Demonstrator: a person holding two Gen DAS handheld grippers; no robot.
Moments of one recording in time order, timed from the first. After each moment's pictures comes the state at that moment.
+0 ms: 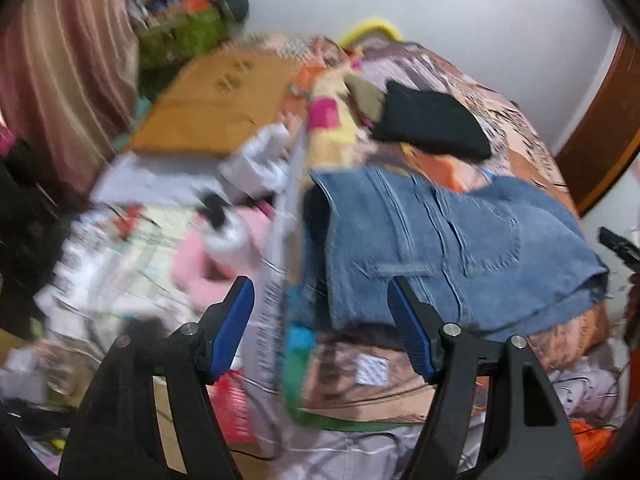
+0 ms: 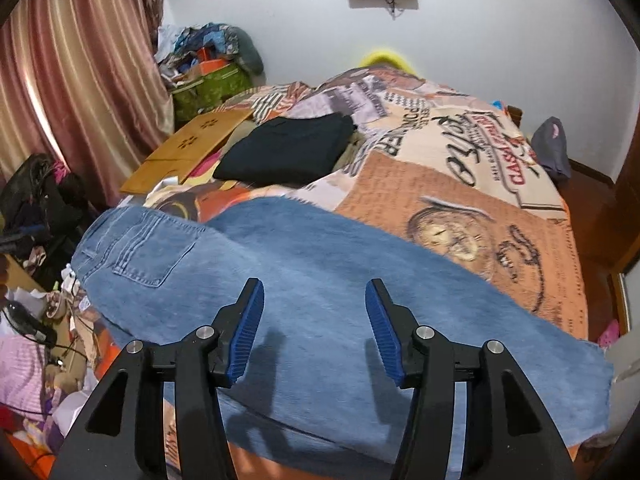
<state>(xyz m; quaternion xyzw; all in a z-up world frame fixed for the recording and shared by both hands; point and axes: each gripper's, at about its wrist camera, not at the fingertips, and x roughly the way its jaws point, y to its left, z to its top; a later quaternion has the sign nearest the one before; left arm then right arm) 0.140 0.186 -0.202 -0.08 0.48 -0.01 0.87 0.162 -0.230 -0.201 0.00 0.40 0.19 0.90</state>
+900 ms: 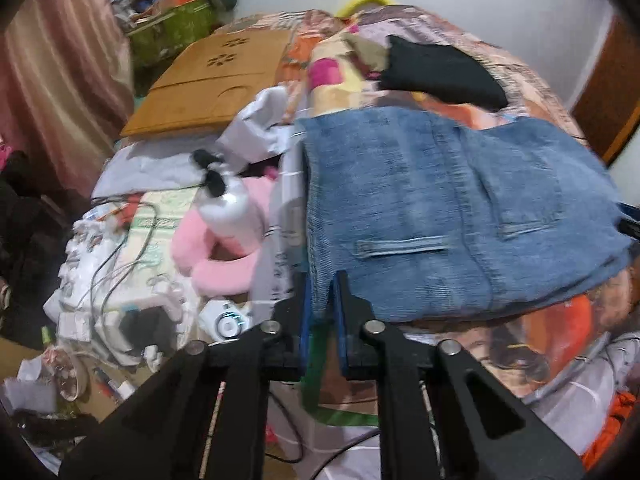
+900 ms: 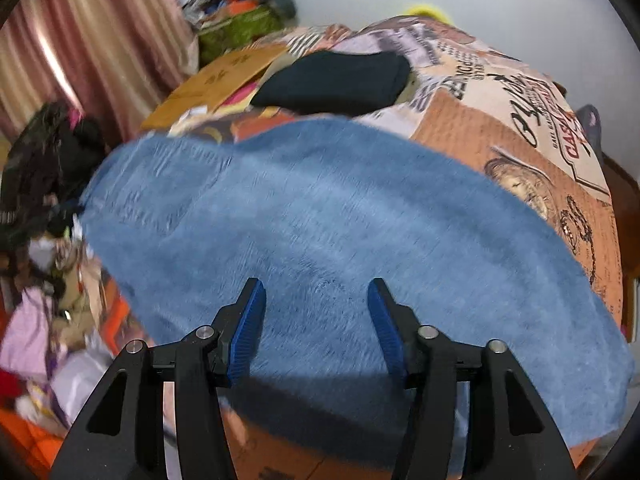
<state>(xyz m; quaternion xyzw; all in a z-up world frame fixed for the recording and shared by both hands) 0.137 0.186 -0.253 0.01 0.50 0.04 0.86 0.150 -0.173 -0.241 -0.05 0.47 0.23 0.85</state>
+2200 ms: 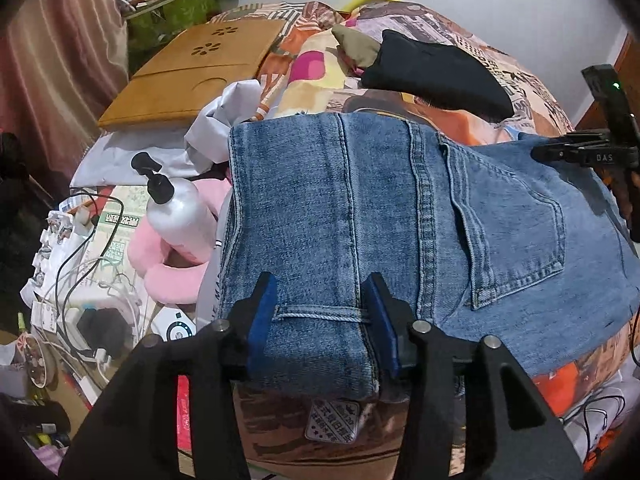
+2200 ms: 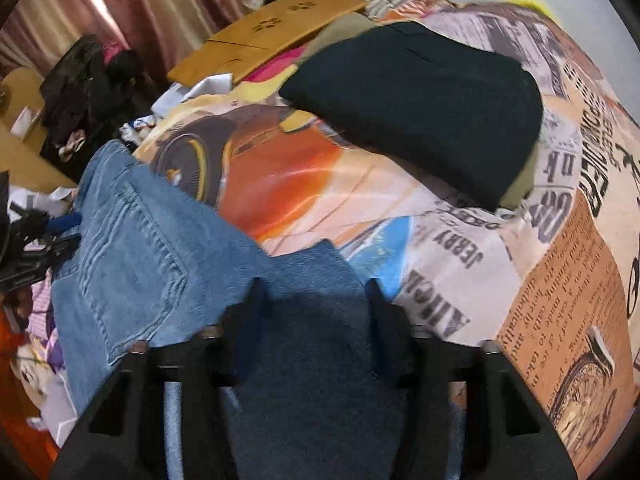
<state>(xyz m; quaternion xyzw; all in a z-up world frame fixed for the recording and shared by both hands) 0.178 0.138 -0.269 -0.05 0.51 0.02 0.86 0.316 -0.093 -0.271 -0.12 0.53 0.37 0.75</state>
